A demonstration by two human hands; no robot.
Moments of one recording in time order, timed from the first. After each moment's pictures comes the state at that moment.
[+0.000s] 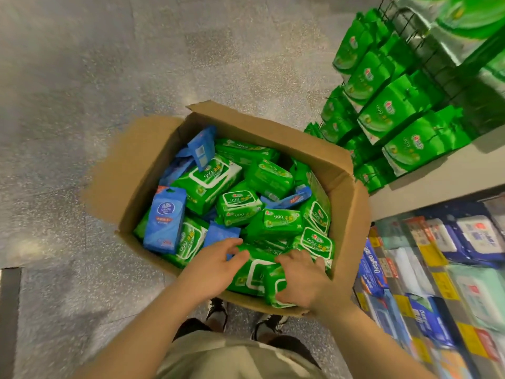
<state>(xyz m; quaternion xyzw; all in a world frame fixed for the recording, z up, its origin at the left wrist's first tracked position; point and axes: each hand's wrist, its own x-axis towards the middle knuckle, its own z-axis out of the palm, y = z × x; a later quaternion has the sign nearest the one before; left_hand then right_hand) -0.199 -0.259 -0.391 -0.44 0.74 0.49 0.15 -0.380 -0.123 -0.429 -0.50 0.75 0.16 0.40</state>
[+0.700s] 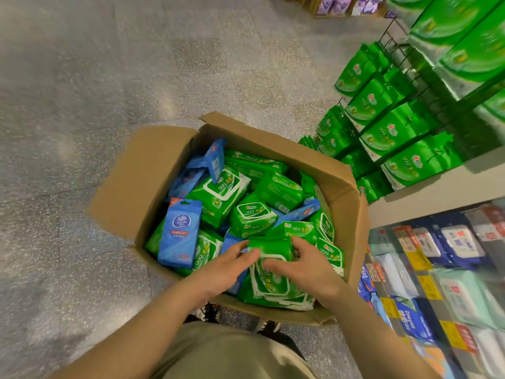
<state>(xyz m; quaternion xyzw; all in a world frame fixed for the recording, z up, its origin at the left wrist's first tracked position) -0.169 -0.310 -0.396 -0.40 0.56 0.71 0.16 -0.337 -0.178 -0.373 -0.23 0.81 -0.25 0.48</state>
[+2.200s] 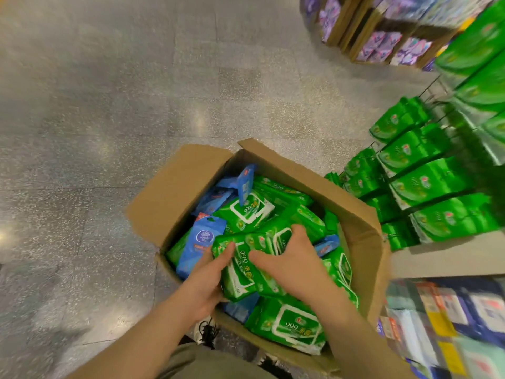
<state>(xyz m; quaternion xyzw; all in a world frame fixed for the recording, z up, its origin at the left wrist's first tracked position) -0.143 -0.329 -0.398 -0.48 0.19 0.84 -0.17 -0.302 -0.271 -0.314 -0.30 0.83 -0.23 0.40</state>
